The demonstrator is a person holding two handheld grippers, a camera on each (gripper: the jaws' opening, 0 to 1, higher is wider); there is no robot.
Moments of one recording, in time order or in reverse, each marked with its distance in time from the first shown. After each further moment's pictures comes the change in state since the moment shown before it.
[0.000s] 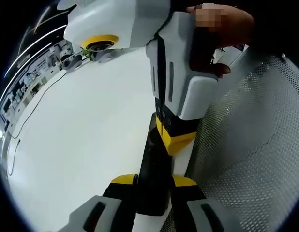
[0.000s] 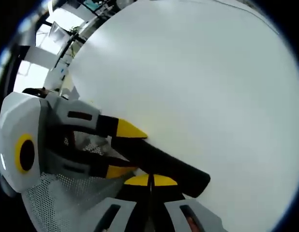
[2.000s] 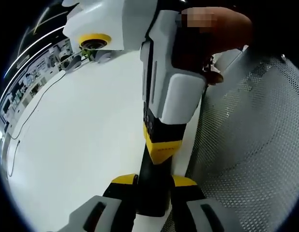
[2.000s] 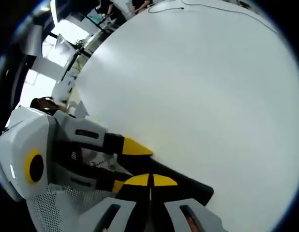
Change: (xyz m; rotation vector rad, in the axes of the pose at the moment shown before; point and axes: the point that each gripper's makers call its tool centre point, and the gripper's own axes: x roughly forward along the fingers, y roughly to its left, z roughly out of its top) left arm 0.001 0.000 0.001 0.003 -0.002 -0.002; right arm 0.002 0.005 0.021 0.021 -0.119 0.074
